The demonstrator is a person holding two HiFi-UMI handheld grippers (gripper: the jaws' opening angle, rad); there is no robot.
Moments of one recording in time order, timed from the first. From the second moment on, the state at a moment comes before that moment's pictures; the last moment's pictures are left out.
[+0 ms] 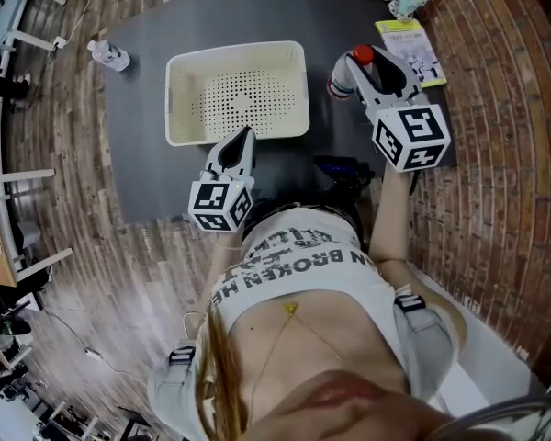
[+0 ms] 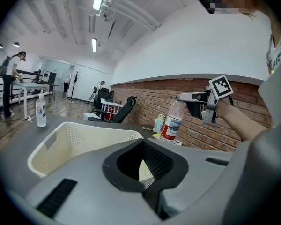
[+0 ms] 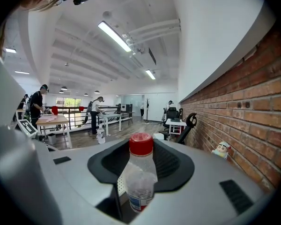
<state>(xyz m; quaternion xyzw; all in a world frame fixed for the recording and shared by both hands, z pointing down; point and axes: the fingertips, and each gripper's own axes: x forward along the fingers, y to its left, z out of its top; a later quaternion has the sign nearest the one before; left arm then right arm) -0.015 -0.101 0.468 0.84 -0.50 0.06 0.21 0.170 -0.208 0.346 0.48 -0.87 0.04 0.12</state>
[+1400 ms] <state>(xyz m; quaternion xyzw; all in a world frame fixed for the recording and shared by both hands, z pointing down) 0.007 -0.112 0.473 0.84 -0.50 0.08 0.21 0.218 -0.237 0.474 0.51 -0.83 0.10 0.19</state>
